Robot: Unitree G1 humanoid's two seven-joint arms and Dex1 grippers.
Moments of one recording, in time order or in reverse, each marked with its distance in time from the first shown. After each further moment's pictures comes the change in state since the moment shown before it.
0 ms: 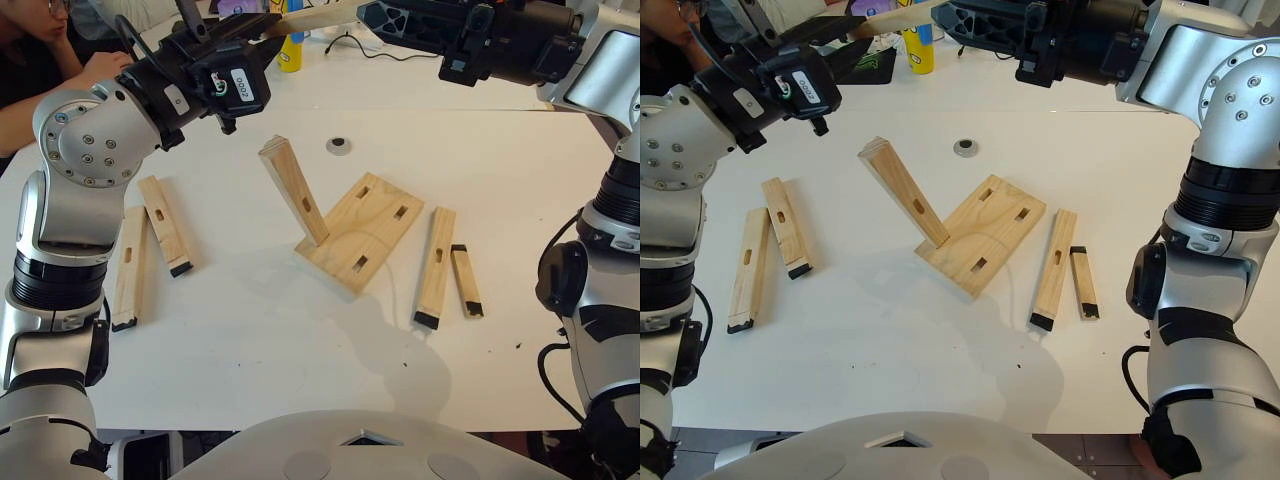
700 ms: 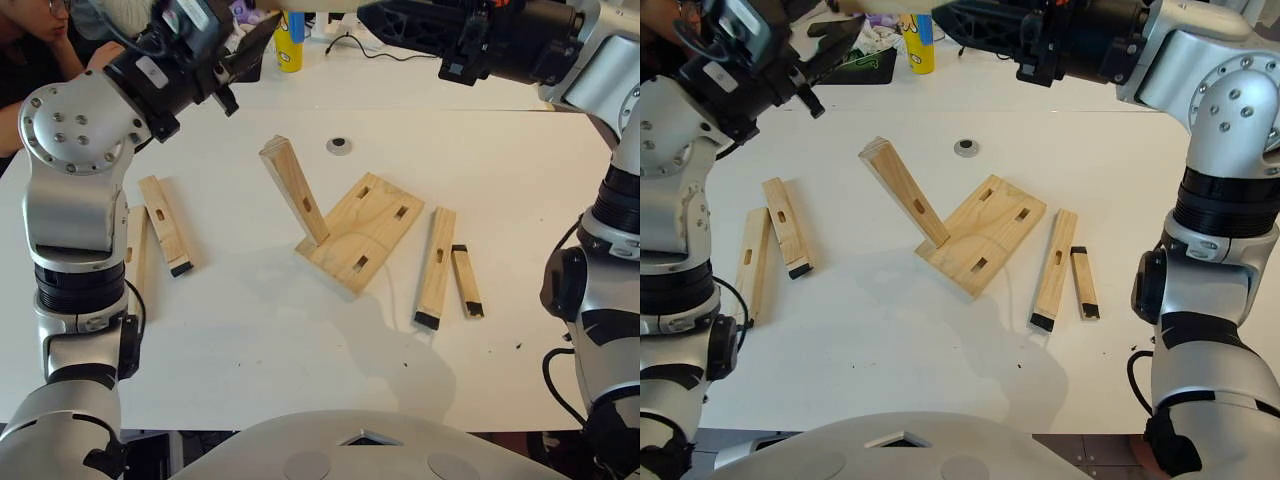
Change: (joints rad) left arm -0.003 -0.194 0.217 -0.102 -0.388 0.498 0.039; right arm 0.077 -0.055 0.078 -0.090 -0.170 -0.173 0.096
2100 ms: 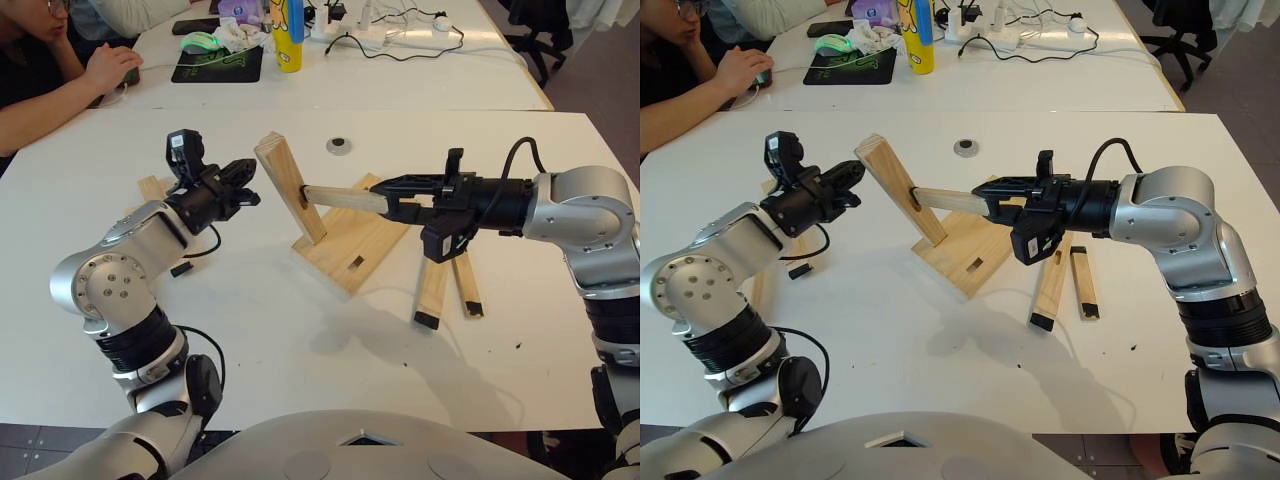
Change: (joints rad) left arm 0.253 -0.462 0.374 -0.113 -0.564 0.864 0.550; right arm 0.548 -0.214 0.214 -0.094 -1.003 -1.652 0.209
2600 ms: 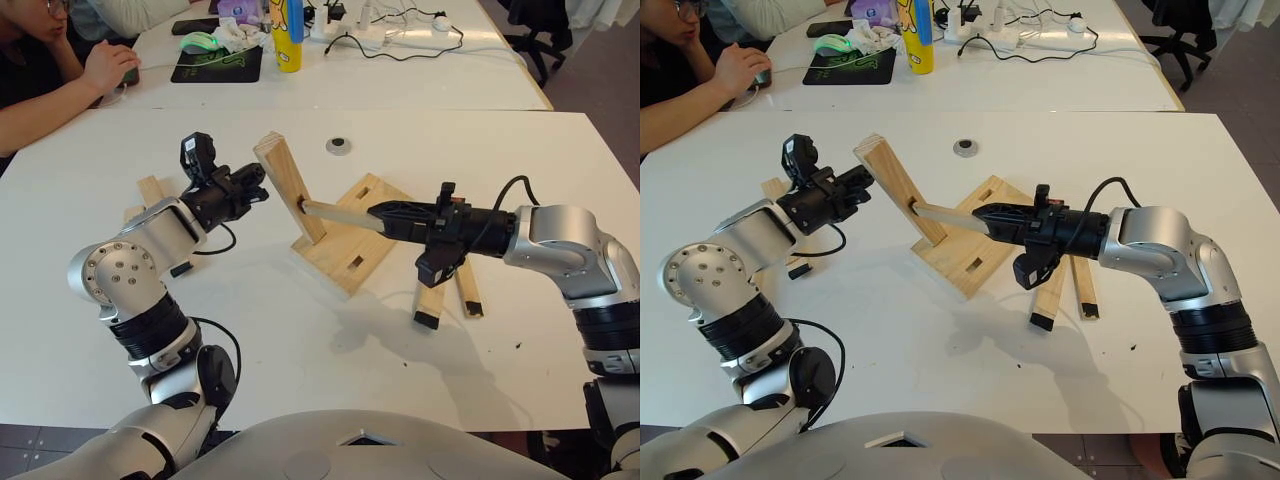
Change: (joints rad) left arm -0.054 -0.042 0.048 0.090 -0.013 0.053 0.048; right arm 0.084 0.038 -0.013 0.144 -0.259 -0.323 -0.334
